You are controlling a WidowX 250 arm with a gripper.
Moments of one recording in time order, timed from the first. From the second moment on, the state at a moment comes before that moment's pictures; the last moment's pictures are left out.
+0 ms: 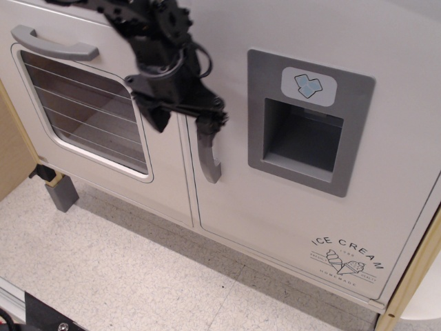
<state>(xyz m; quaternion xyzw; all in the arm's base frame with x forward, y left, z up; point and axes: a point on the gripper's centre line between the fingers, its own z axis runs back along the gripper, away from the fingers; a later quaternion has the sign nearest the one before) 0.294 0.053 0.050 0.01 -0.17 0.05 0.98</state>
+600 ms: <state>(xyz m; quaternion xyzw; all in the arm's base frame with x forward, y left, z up) 0.310 0.044 0.037 0.01 -0.18 0.02 0.98</state>
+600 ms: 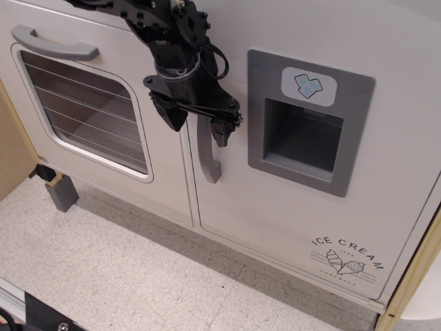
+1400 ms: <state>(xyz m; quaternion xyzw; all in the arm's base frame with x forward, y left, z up) 0.293 0.038 0.034 -0.02 -0.20 -0.01 0.98</state>
